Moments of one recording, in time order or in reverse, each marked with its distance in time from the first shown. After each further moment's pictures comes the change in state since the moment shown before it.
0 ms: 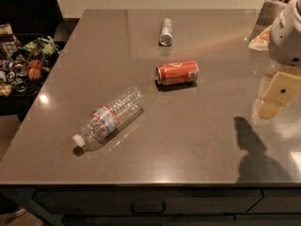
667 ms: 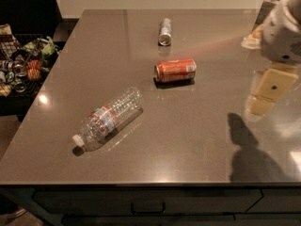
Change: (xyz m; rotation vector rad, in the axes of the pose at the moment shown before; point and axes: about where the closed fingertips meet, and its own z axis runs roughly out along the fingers) arm -0.011 -0.006 0.006 -0.009 -0.010 -0.023
